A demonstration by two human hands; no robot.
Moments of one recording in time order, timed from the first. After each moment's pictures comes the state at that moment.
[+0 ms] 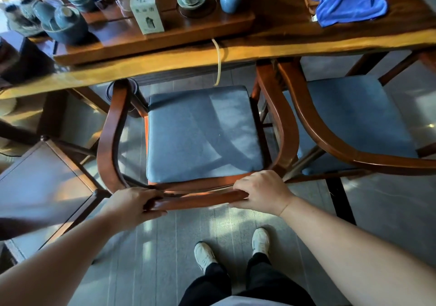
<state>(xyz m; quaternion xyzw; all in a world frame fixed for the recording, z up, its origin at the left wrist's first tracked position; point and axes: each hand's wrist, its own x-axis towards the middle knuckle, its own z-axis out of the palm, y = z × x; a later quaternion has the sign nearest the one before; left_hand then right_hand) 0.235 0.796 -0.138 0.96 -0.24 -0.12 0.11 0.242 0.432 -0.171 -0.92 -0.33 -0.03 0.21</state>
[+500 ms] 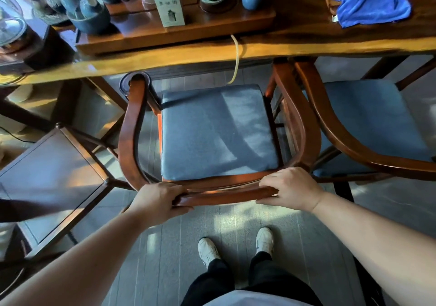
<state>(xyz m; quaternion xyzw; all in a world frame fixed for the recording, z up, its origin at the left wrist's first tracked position) 0.216 0.777 -0.148 0.96 -0.24 -0.13 0.11 0.239 0.407 -0.163 -0.91 -0.35 0.01 0.23</state>
